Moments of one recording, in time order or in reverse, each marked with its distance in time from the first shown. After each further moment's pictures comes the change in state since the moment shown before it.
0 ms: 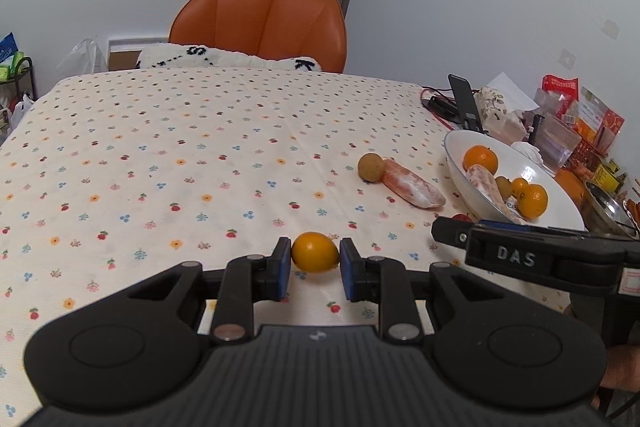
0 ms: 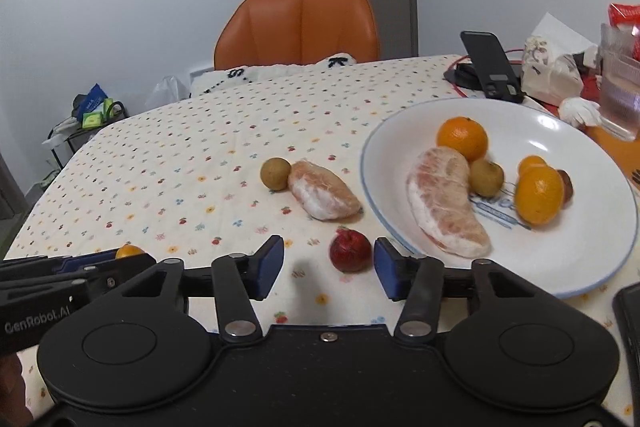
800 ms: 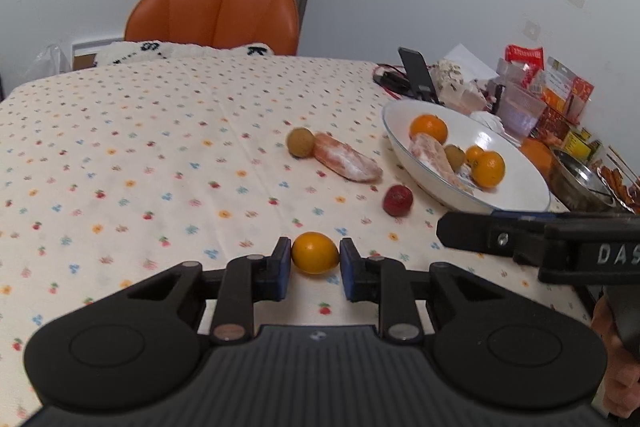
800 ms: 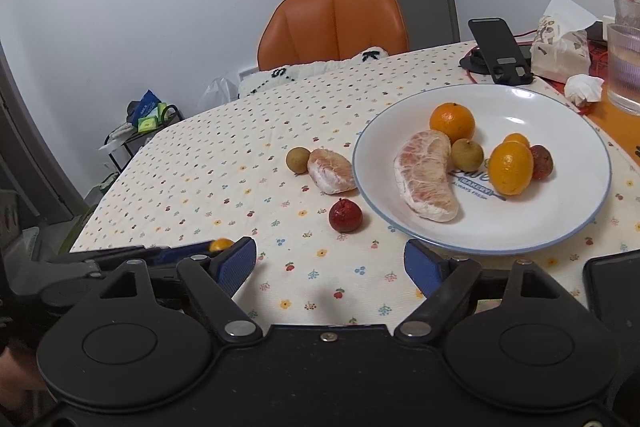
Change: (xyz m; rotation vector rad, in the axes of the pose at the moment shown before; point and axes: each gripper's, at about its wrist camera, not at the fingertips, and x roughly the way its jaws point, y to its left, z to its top) left arm 0.007 -0.042 -0.012 0.066 0.031 -0.071; right arm -0.045 -0.045 -0.006 0.045 0.036 0.200
